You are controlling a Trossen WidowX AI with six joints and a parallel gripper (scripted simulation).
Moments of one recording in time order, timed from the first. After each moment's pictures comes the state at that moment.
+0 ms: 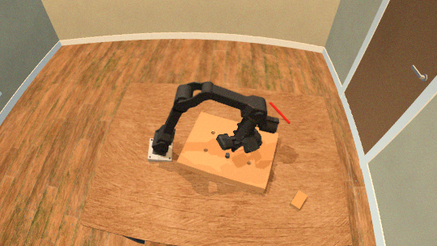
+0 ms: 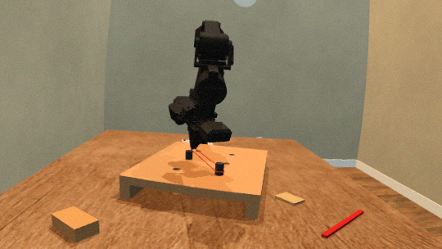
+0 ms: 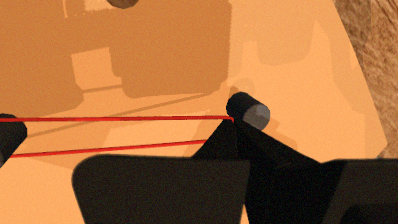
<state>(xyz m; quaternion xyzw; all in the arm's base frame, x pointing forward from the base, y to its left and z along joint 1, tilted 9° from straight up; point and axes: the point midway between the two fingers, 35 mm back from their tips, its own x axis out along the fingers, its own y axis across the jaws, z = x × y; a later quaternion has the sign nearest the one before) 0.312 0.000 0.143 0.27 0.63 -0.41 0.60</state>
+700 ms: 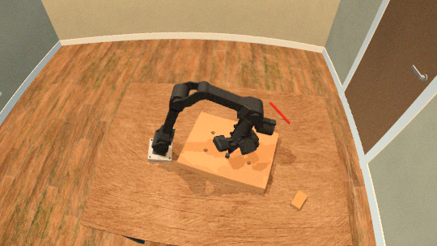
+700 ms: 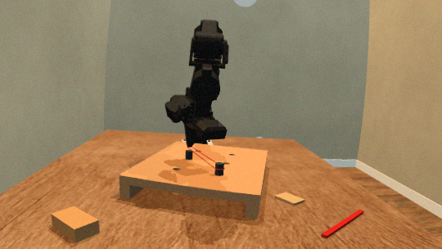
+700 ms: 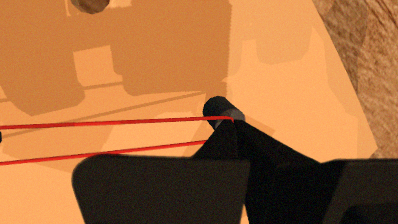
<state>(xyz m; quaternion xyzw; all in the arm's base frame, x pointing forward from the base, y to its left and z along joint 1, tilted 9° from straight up) 0.300 -0.010 0.143 0.27 0.63 -0.41 0.60</state>
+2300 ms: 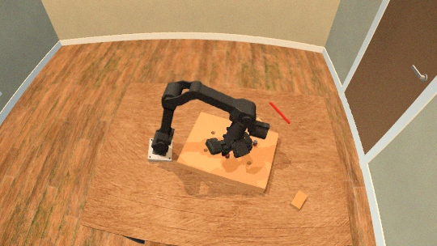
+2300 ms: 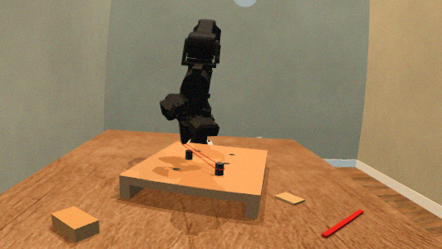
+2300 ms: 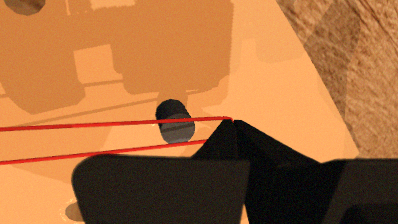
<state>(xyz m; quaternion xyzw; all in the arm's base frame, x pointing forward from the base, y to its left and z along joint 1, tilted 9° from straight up) 0.275 -0.027 0.140 0.27 0.63 -0.41 0.61</state>
